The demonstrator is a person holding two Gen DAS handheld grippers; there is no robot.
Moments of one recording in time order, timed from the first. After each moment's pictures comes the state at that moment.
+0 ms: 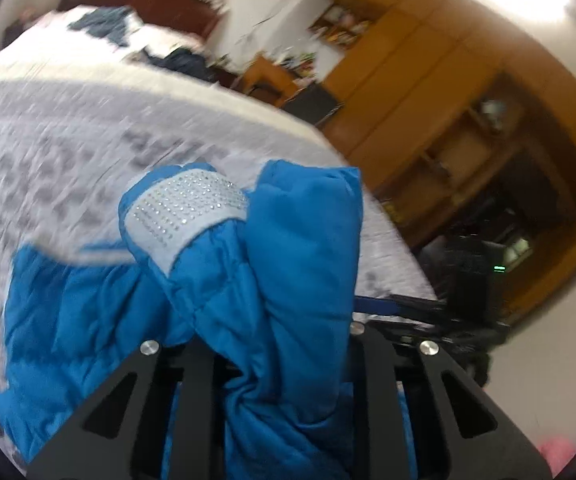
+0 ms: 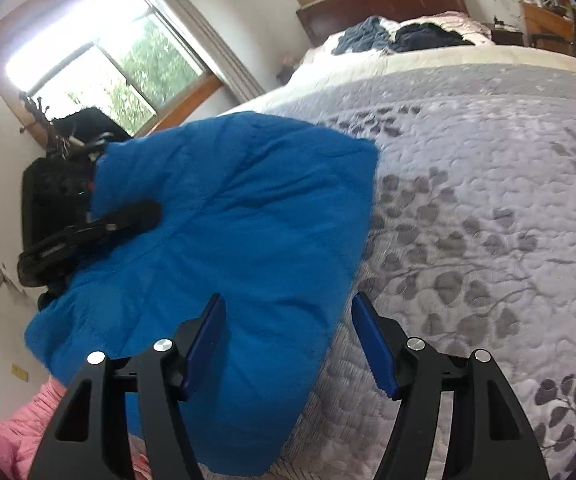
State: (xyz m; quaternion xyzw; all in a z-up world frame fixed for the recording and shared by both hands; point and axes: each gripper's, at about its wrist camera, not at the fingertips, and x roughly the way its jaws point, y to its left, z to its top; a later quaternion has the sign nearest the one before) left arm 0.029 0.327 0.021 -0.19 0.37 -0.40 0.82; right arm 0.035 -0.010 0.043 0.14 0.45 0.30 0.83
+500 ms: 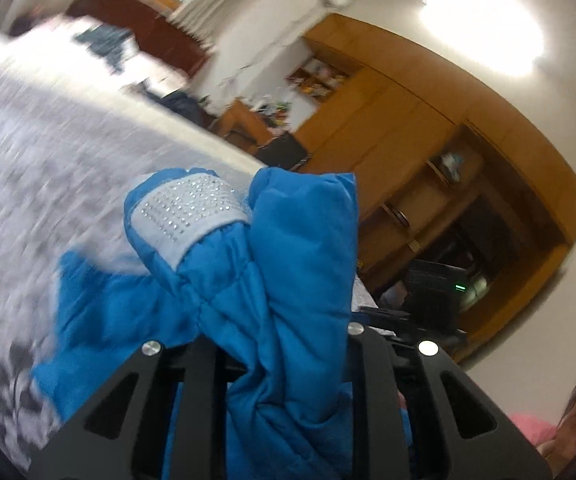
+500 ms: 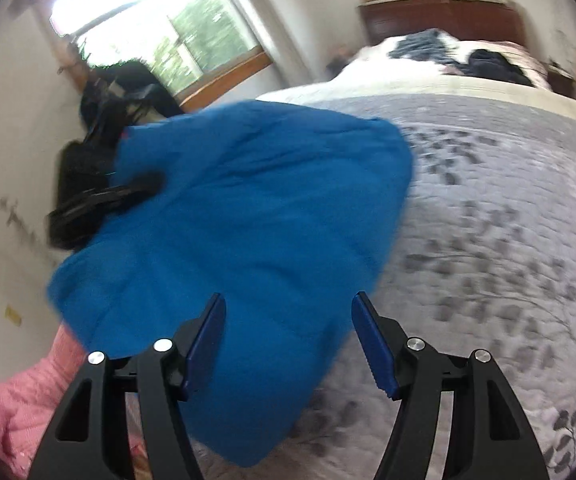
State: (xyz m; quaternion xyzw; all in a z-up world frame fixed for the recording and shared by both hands) left arm -0.005 0.444 -0.020 -0.30 0.33 -0.39 0.81; right arm 0.008 0.076 0.067 0.04 0.44 0.38 0.81
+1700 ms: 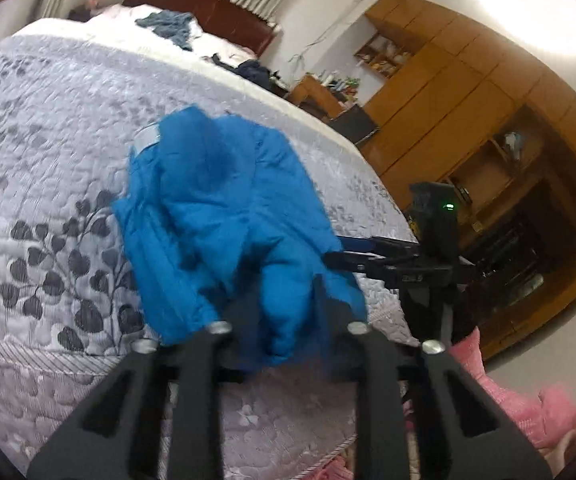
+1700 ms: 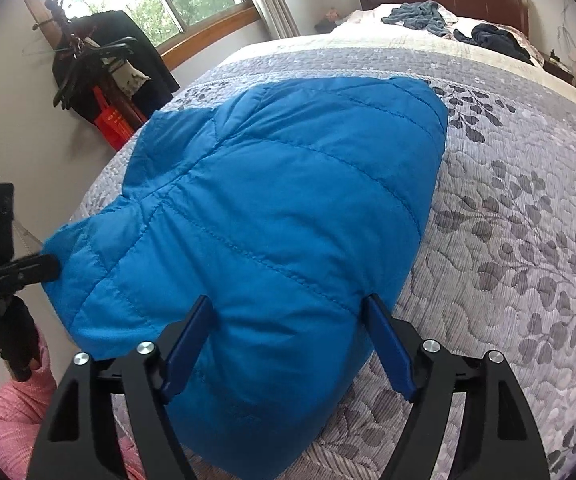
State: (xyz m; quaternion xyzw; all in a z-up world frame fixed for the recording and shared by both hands) left arm -0.125 0.456 -0.017 -0.26 0.39 -0.29 0.83; right arm 0.002 0.118 0.030 -0.01 0.50 0.33 0.80
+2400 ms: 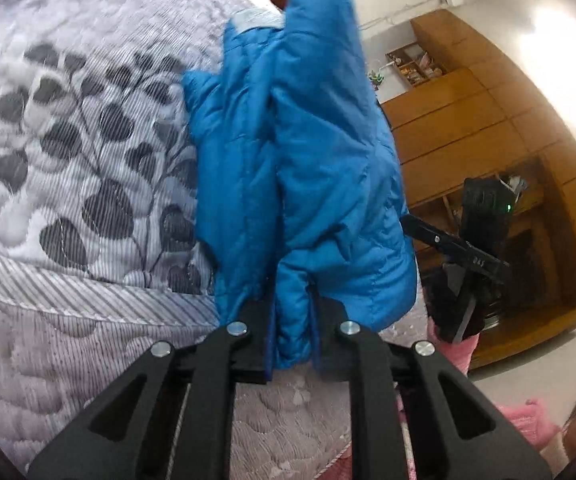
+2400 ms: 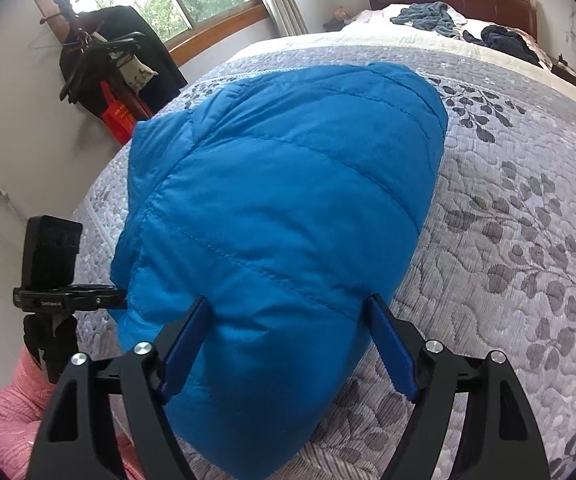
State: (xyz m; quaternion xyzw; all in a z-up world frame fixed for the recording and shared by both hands) left arm -0.130 0.482 -0.107 -0.35 0.45 -0.29 0.77; right arm 0.001 0.120 0.026 -0.01 0.50 0.35 0.80
